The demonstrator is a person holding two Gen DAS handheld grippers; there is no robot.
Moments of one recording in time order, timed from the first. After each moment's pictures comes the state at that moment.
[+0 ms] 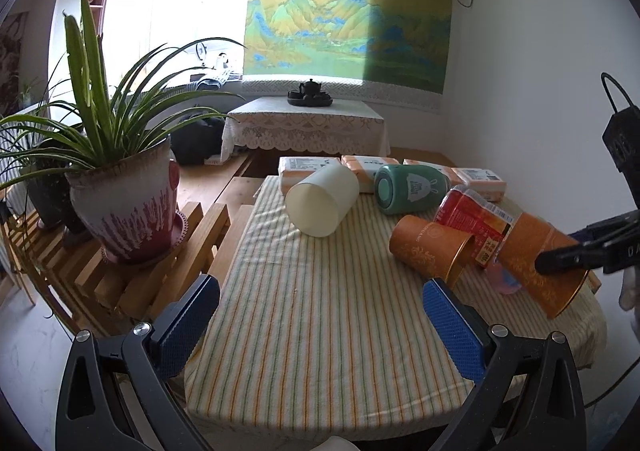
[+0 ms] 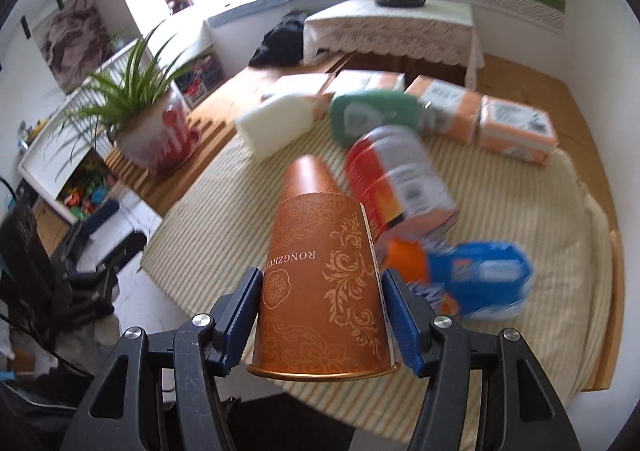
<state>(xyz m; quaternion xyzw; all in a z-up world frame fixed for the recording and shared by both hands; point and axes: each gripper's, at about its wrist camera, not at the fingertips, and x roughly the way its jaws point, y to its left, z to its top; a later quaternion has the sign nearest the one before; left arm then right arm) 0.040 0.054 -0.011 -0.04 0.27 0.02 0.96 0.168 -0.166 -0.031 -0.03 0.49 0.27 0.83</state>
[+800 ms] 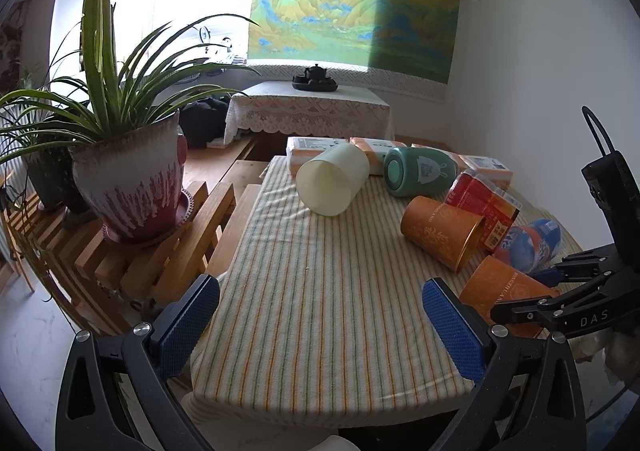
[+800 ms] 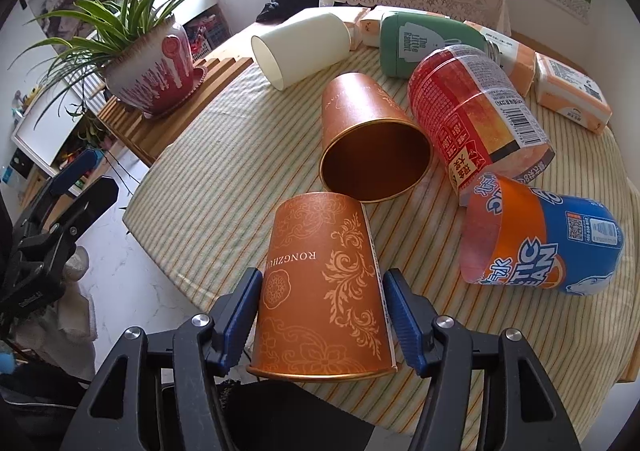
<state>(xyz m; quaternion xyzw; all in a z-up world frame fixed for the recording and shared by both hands) 0.039 0.066 -0.024 -0.05 0.29 0.02 0.96 0.157 -0.121 -0.084 -0.07 0.53 0.27 0.80</state>
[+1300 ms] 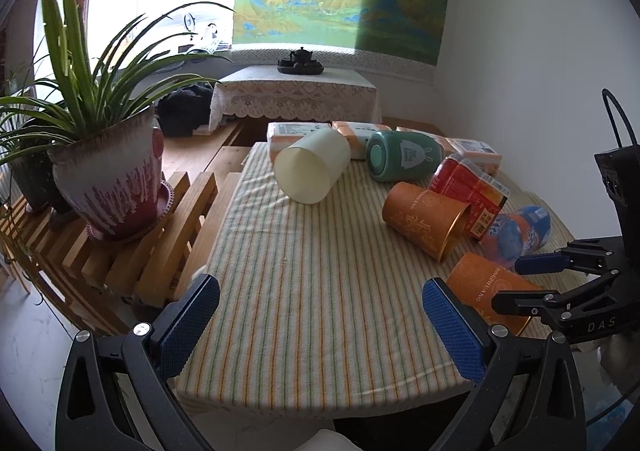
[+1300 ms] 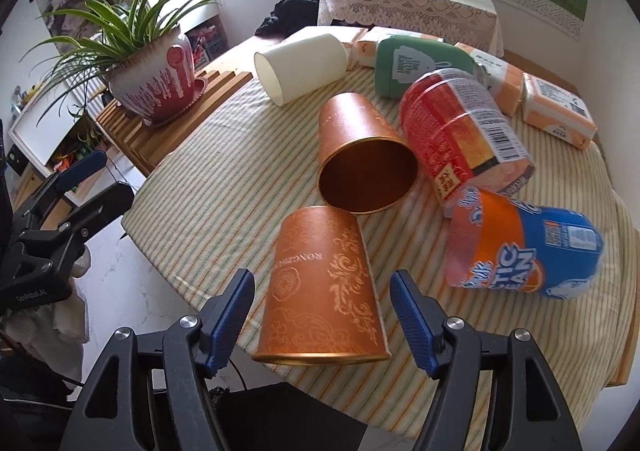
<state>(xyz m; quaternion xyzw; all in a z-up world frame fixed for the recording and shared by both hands) 0.053 0.051 -0.022 -0.05 0.33 -0.01 0.94 0.142 -0.133 -0.071 -0.07 0.49 0.26 0.83</state>
